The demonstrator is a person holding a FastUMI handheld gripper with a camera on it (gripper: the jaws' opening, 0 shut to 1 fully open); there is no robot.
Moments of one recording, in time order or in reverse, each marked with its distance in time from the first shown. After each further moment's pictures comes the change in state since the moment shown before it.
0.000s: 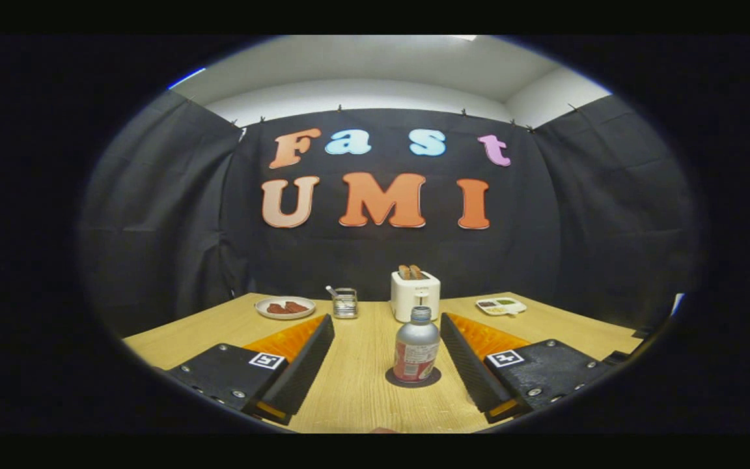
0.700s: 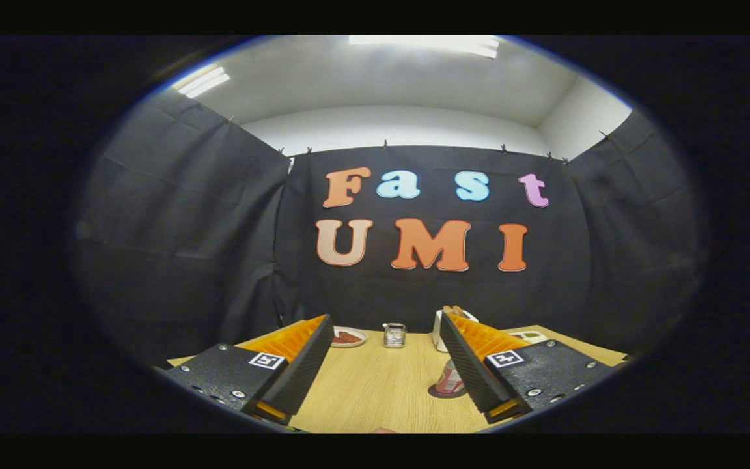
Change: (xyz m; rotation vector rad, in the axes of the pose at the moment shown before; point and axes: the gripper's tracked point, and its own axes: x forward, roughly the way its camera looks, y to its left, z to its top) arm -0.080 0.064 0.101 -0.013 -0.157 0.149
